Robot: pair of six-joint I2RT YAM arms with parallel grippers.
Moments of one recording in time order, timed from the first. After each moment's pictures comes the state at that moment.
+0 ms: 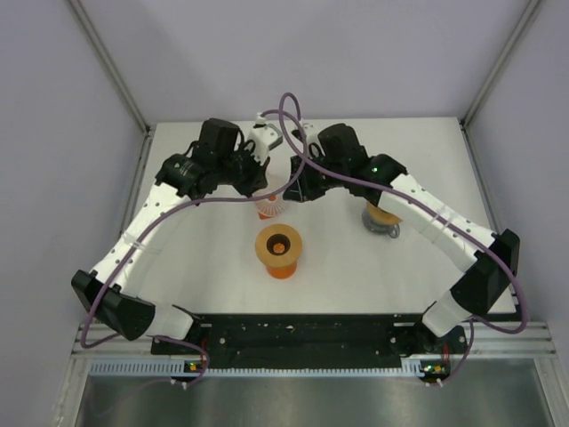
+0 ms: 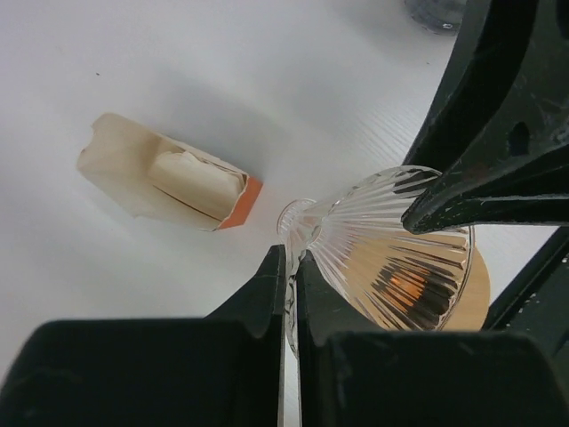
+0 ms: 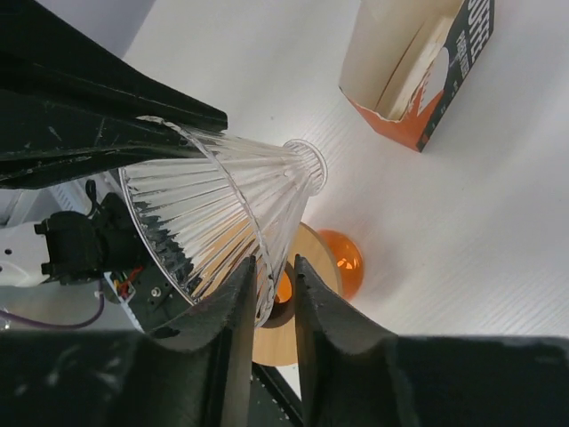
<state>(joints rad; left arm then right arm) -0.49 1.40 1.58 -0.87 0.27 0.25 0.76 1.57 1.58 -0.61 -0.28 0.35</state>
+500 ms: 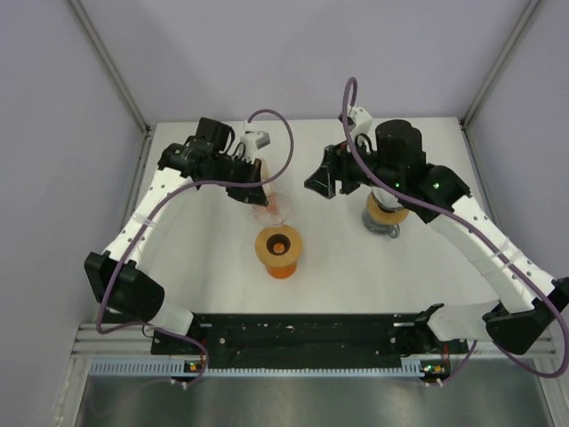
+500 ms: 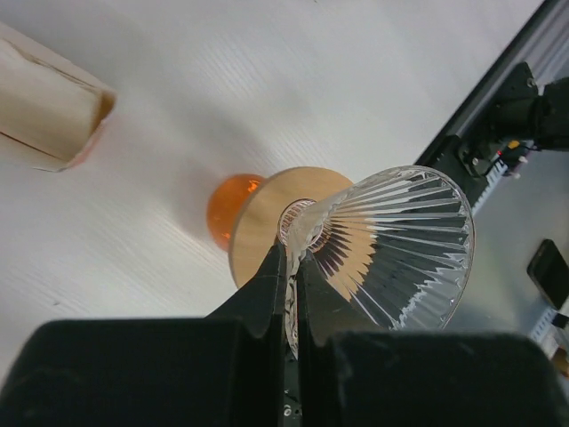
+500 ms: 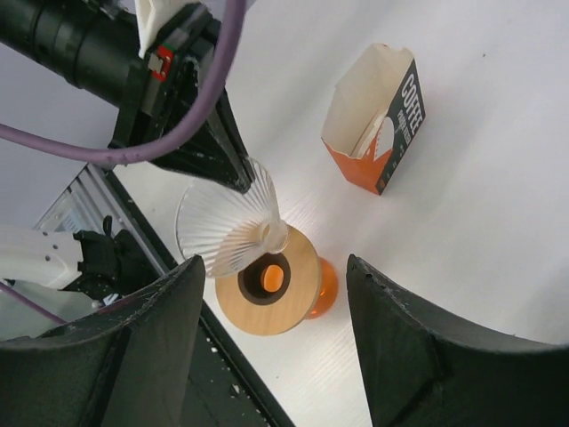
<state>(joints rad) -0.35 1.51 1.60 -1.04 0.60 0.05 0.67 1.29 1.51 -0.60 -0.29 0.29</state>
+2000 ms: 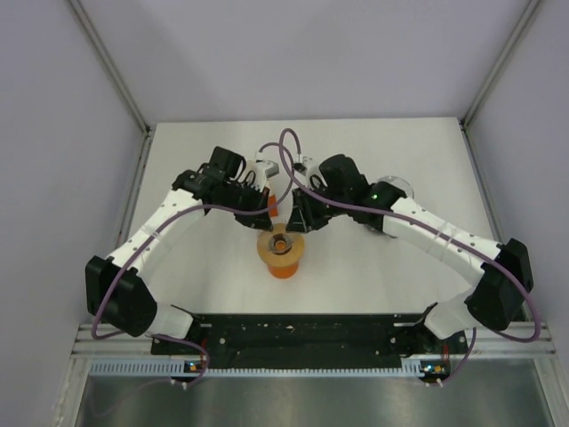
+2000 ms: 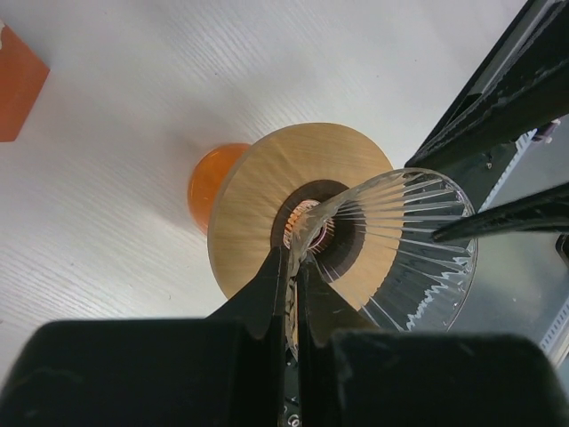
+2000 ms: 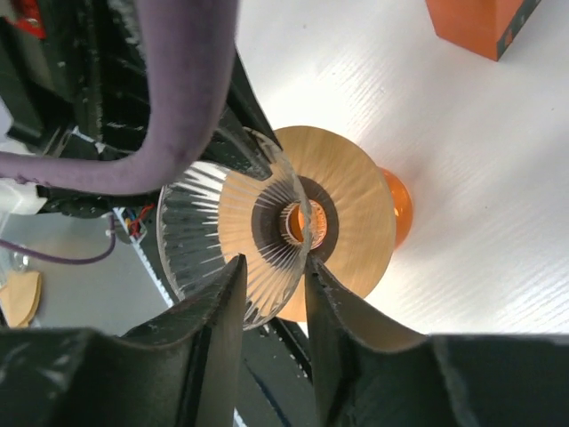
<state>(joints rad) -0.43 1.42 1.27 -0.87 0.61 0.05 0.80 1.45 1.28 -0.50 -0.38 0.38</state>
